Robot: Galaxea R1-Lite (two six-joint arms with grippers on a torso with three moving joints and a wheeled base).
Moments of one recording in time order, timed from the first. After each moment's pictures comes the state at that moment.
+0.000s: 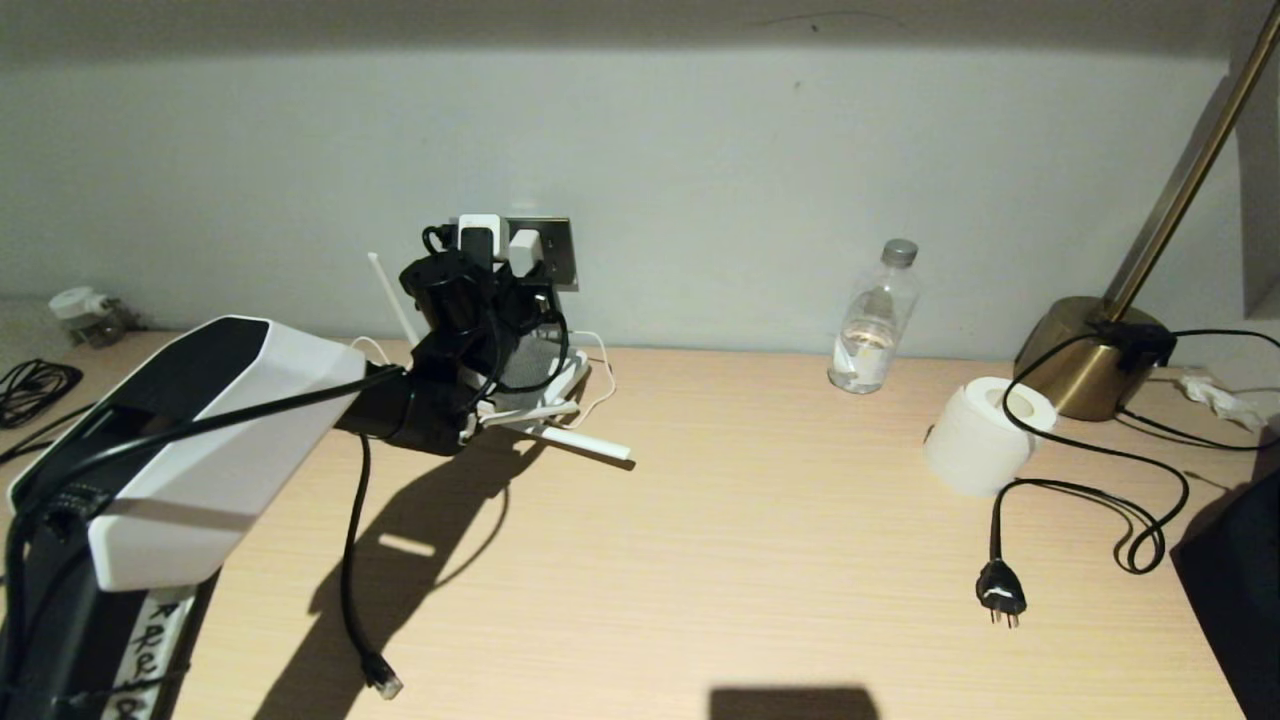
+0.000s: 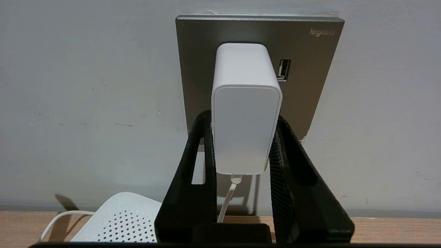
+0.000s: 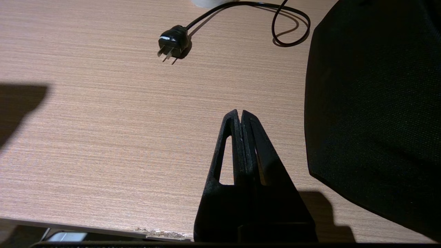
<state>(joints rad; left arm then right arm) -0.31 2.36 -1.64 -1.00 0.22 0.09 0.00 0.00 -0.06 0.14 0.00 -0.02</state>
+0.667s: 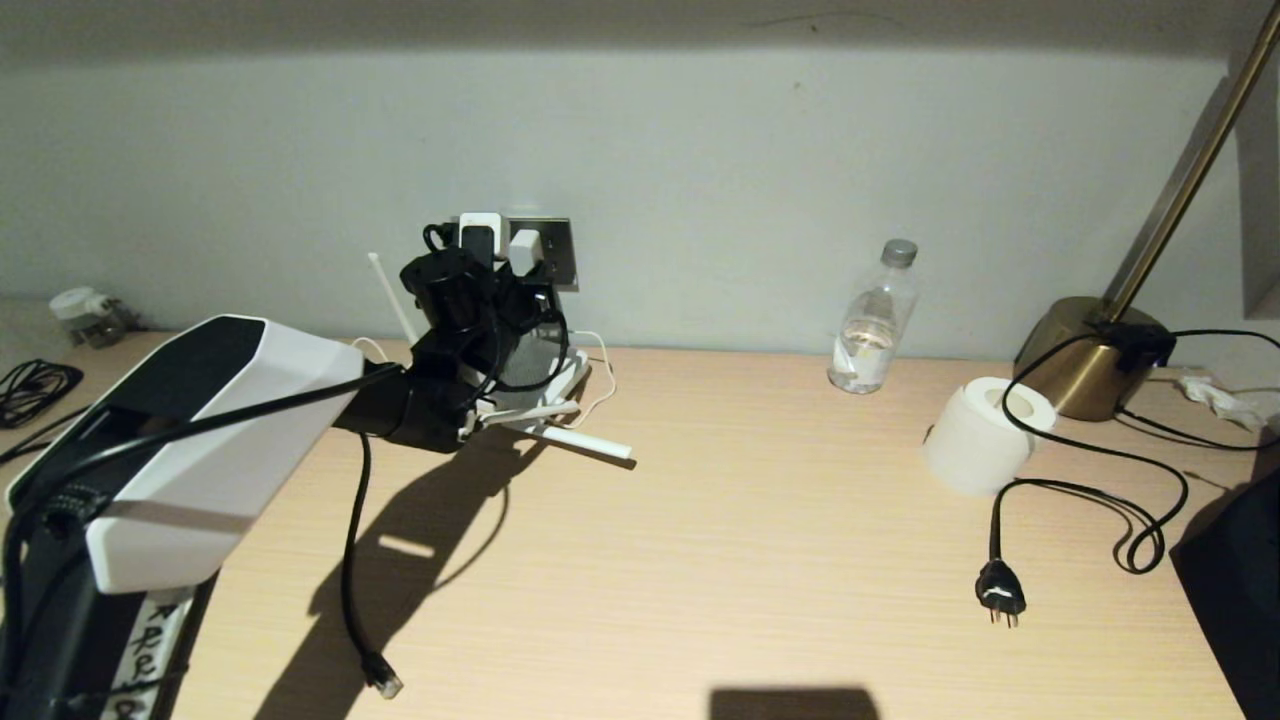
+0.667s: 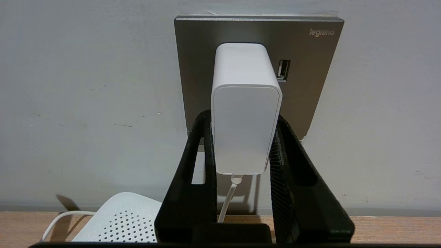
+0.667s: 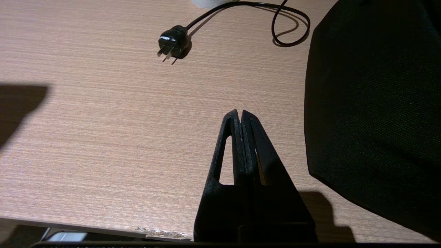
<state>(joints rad) -0.31 2.37 -1.65 -0.97 0.22 0.09 0.00 0.00 -0.06 0.14 0.00 -0.02</state>
